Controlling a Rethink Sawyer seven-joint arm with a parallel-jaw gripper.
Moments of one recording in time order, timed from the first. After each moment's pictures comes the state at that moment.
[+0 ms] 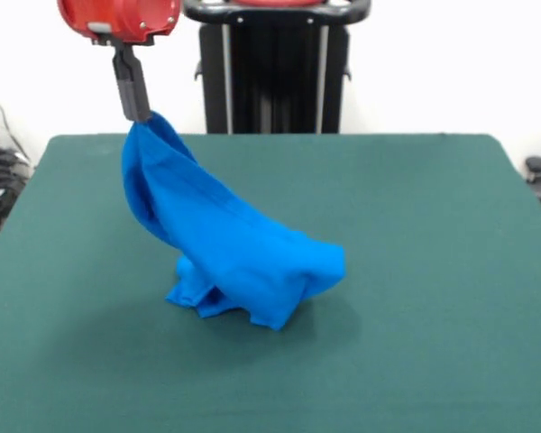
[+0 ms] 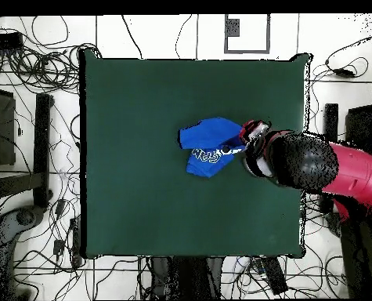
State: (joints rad) arm -0.79 -0.87 0.53 1.68 -0.27 0.73 2.29
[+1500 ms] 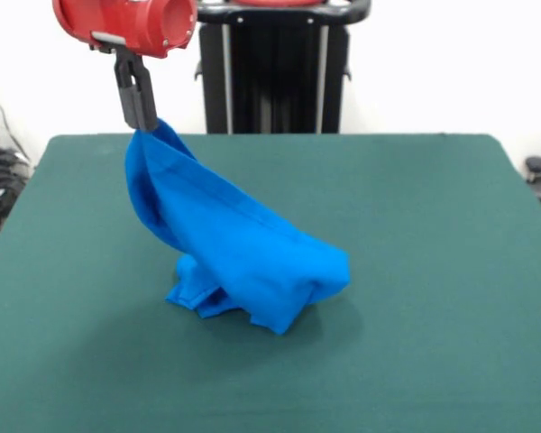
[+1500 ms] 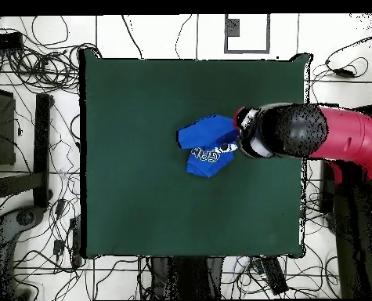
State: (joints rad) arm -0.70 -0.80 0.55 1.47 -0.39 0.98 2.25
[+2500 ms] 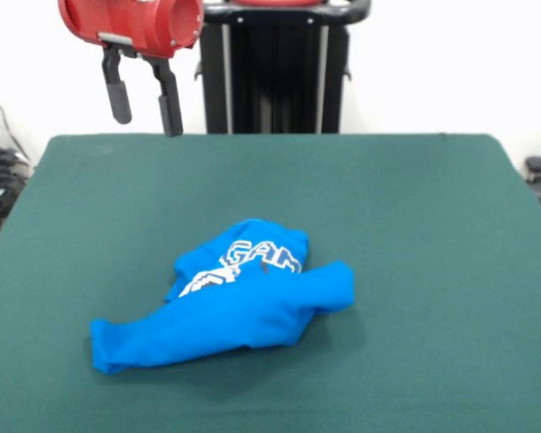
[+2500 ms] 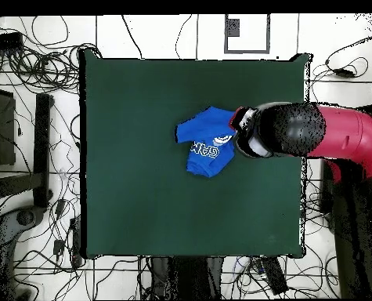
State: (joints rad) arm -0.70 -0.80 0.56 1.47 -0.40 1.00 2.25
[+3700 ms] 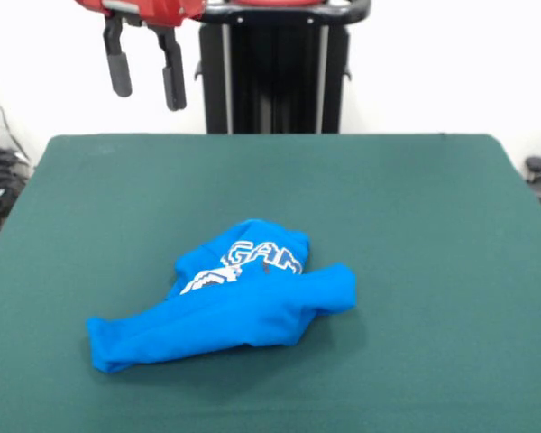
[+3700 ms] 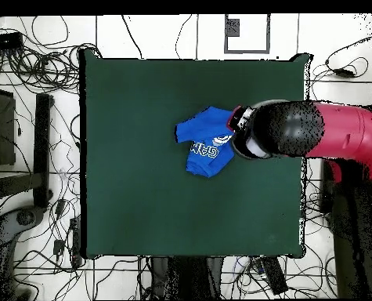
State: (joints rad) arm -0.68 -0.85 0.56 1.47 -0.41 1.03 2.25
